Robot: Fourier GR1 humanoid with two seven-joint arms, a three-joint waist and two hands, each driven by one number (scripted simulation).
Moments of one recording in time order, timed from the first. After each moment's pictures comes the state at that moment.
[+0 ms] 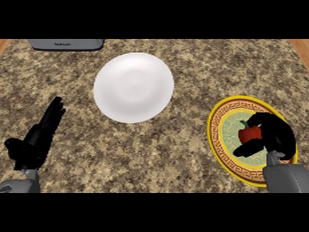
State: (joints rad) left arm -0.05 0.25 0.03 -1.36 0.06 -0.02 -0.12; right arm -0.16 -0.20 0.01 -1.36 0.94 -0.01 0.57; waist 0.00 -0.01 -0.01
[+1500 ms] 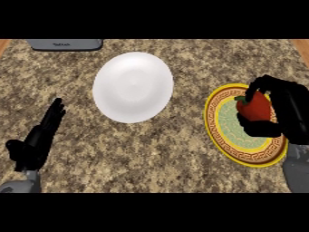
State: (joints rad) left arm -0.04 0.23 0.05 -1.35 0.03 -0.05 -0.12; right arm -0.26 -0.28 0.05 -1.76 0.88 0.05 0.19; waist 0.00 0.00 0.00
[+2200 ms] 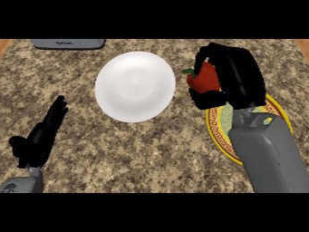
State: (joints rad) left arm -0.07 0.21 0.07 -1.34 0.01 -0.06 -0.12; right arm -0.61 -0.09 0.14 -1.60 0.95 0.10 0.34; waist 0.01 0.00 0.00
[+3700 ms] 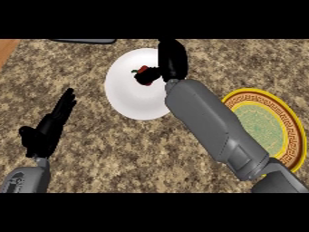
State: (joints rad) left arm -0.14 0.19 0.06 -1.32 -0.01 -0.09 -0.10; right arm -1.12 0.00 0.43 -0.60 0.32 -0.62 0.37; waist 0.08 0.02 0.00
